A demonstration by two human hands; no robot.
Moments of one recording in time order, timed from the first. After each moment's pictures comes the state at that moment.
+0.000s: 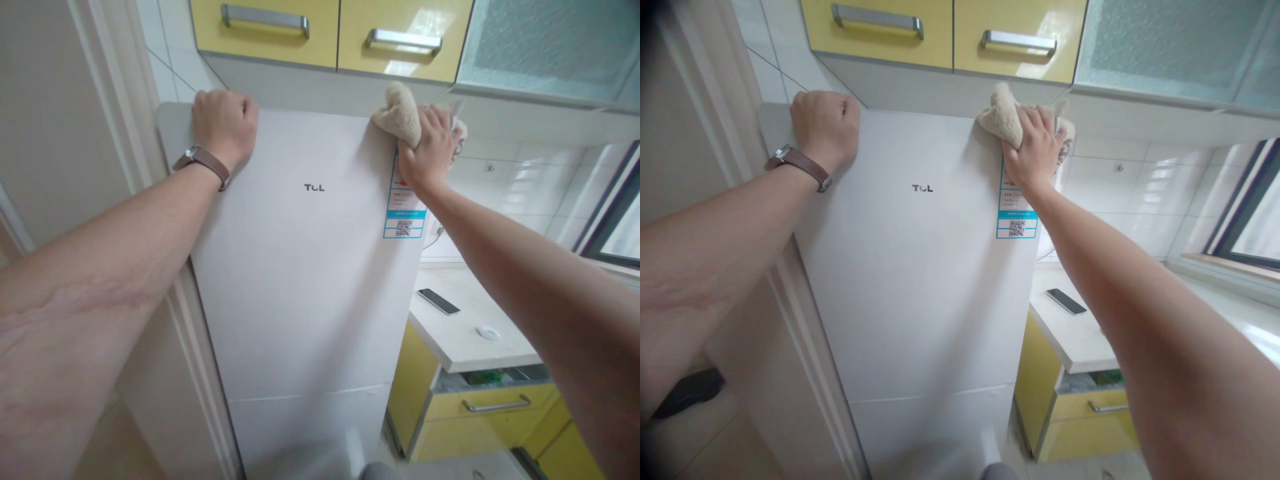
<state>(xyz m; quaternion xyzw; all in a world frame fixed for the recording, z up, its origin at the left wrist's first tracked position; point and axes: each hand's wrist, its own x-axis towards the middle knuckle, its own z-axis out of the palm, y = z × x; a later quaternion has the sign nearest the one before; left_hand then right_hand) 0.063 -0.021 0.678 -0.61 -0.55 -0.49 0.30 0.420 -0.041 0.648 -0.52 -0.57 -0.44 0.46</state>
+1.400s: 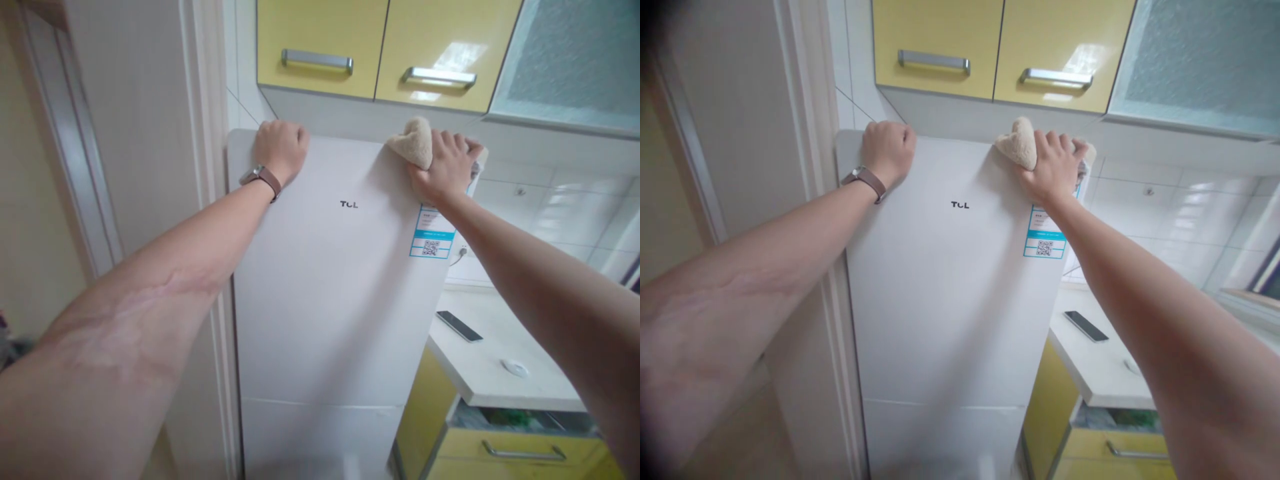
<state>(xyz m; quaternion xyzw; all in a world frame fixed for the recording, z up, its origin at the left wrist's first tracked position) 0.065 -0.019 0.679 -0.63 -0.53 -0.50 0.28 0.396 -0.037 0.662 -0.48 -0.61 -0.45 0.44</state>
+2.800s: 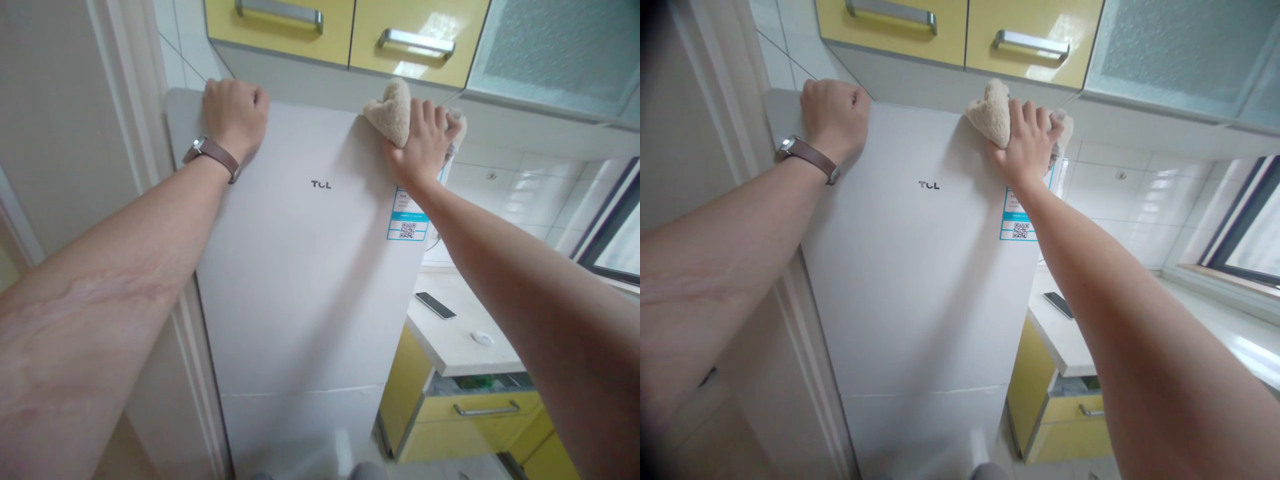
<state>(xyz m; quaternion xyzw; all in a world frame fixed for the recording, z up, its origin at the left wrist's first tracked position) 0.066 -0.022 0.679 -0.61 -0.53 -0.52 0.26 0.389 -0.034 0.659 -0.51 -0.56 -0.45 0.47</state>
